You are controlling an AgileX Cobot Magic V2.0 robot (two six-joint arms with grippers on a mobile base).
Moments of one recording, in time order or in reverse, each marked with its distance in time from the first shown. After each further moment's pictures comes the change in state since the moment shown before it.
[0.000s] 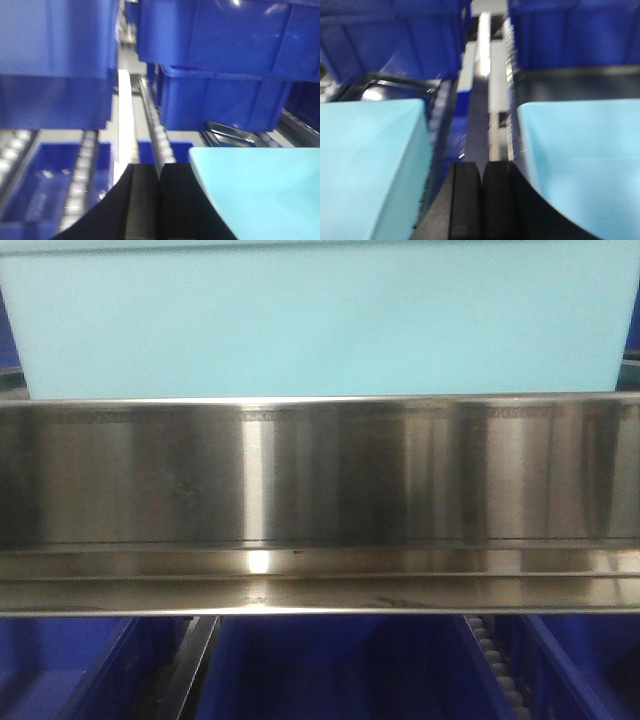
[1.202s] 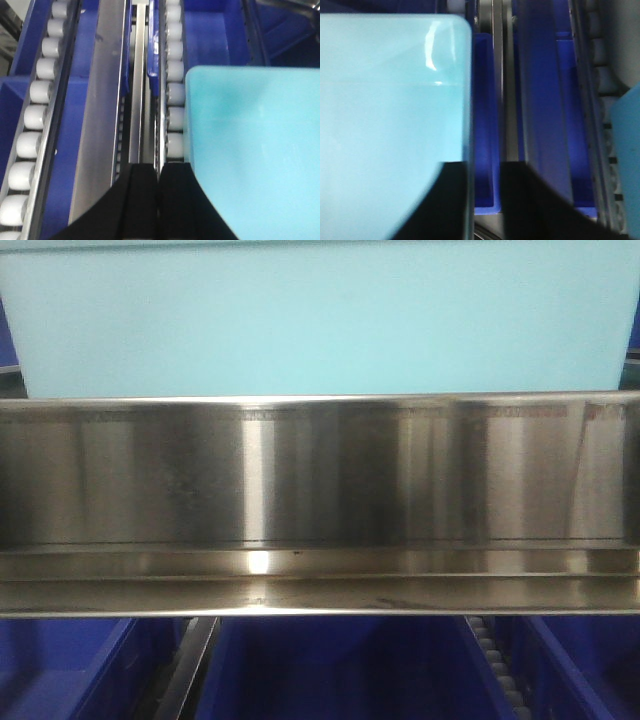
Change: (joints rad) left arm -0.271 0.746 -0.731 0.348 0.713 -0.415; right arm 0.325 0.676 -0.618 -0.257 0.561 0.336
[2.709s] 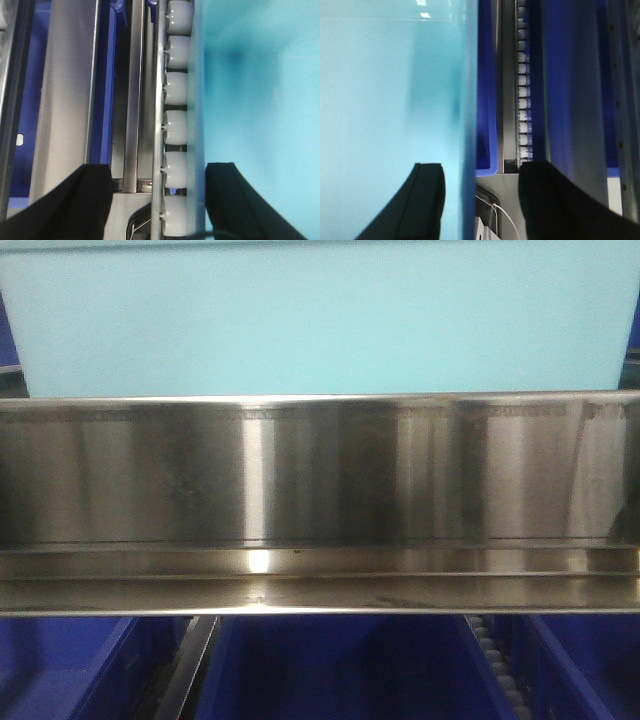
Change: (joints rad) left arm 0.000 0.092 0.072 -0.077 0.053 -0.002; right arm 0.010 0.049 0.111 0.023 0.006 0.027
